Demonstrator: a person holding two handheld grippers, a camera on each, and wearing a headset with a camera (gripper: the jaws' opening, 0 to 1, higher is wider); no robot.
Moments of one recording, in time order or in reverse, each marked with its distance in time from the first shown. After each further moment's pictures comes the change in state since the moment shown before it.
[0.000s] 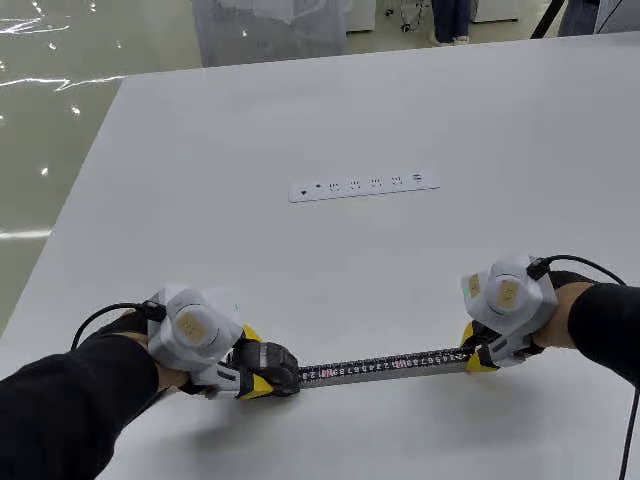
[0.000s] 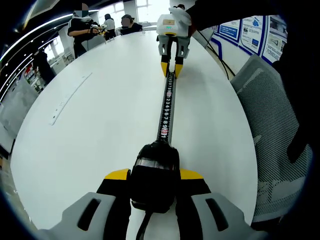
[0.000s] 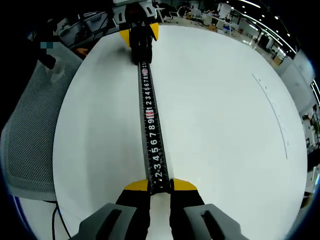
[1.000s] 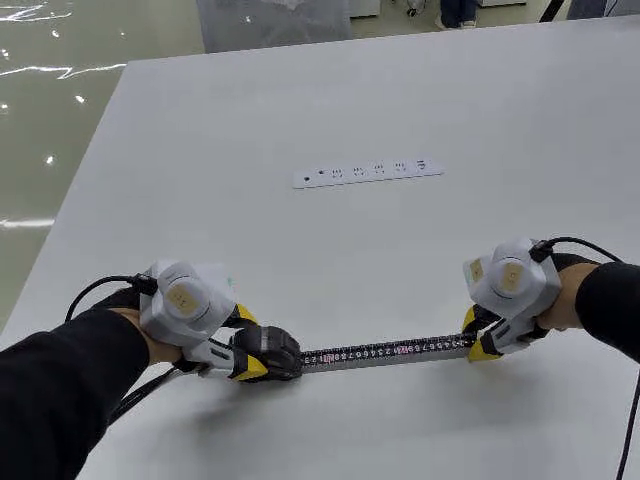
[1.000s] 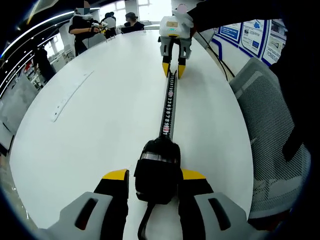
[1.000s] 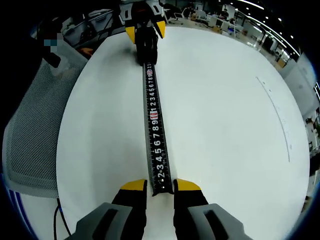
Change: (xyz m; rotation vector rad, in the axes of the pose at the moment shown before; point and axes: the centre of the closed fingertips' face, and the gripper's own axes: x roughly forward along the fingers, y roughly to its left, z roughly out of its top) left arm -0.015 0.004 -0.005 -0.024 0.013 -0.017; right arm -0.001 0.005 0.001 -0.021 -0.010 0.040
